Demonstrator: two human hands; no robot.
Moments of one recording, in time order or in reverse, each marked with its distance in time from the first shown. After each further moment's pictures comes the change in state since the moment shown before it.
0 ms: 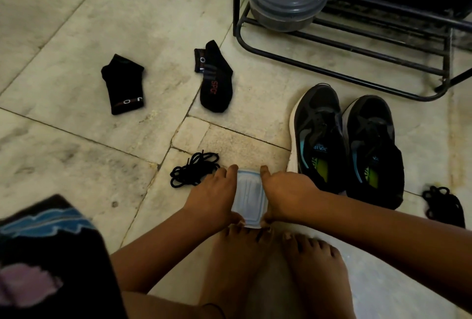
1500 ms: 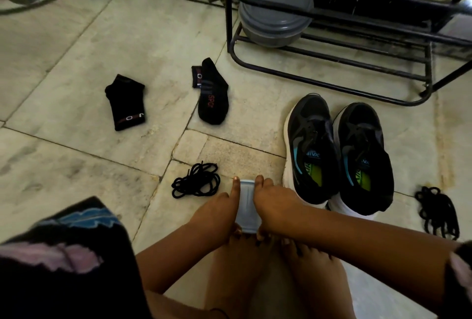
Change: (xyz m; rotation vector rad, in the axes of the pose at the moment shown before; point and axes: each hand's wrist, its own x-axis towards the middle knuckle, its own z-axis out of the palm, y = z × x) left_hand -0.002 0.008 0.017 -0.027 -0.232 -0.033; right_hand 0.003 -0.018 0.009 0.155 -0.031 0.075
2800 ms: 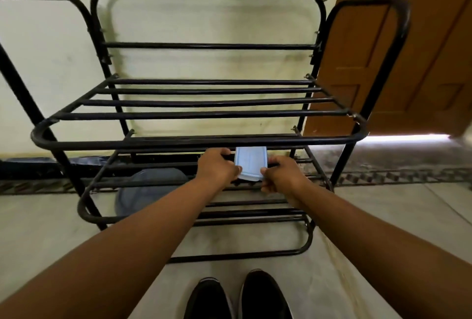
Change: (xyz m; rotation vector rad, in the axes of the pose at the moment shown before) left_hand 0.181 0.260 -0.337 -0.847 0.593 0.348; right_hand -0.029 0.315 -0.241 1.451 0.976 0.149
